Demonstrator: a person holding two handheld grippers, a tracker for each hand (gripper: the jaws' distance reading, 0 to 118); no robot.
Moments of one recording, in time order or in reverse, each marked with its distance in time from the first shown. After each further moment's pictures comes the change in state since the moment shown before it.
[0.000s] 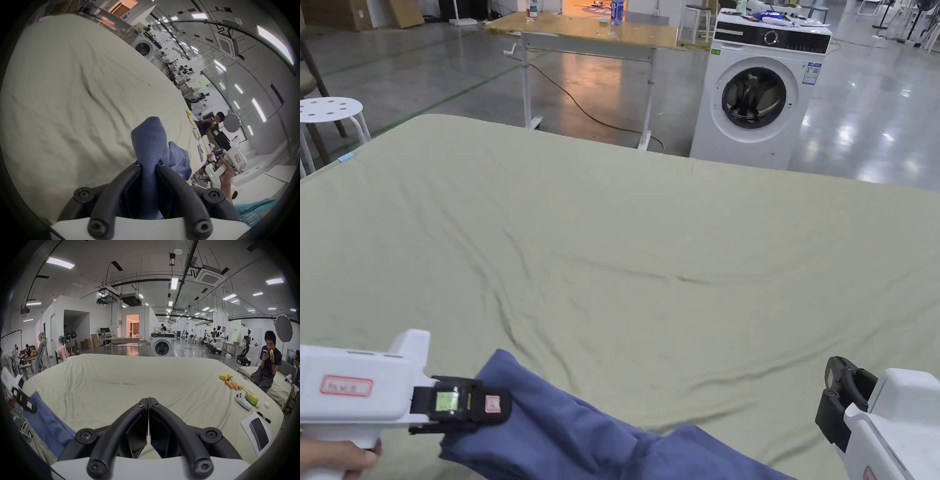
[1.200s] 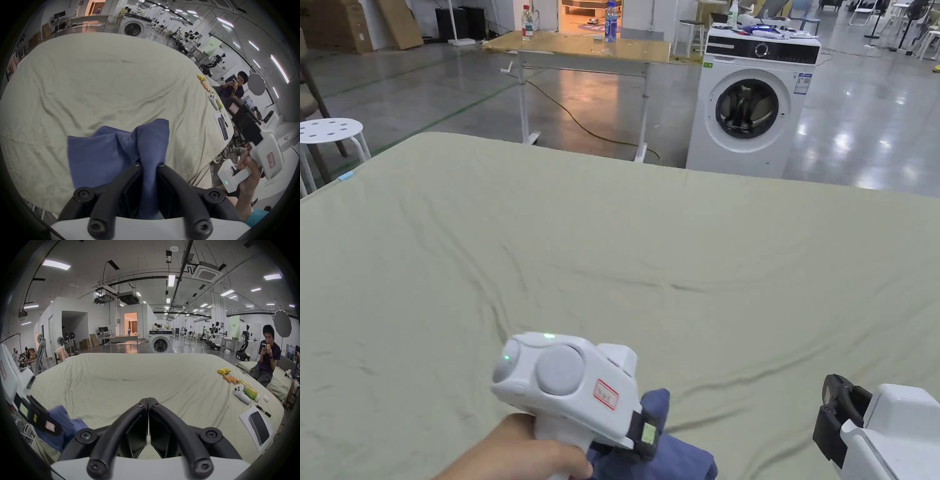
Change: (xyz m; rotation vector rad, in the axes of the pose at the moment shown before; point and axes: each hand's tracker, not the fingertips) left arm 0.199 -0.036 -0.163 -0.275 0.233 -0.234; right arm 0.013 -0.012 0.011 -0.026 -0.008 -0.030
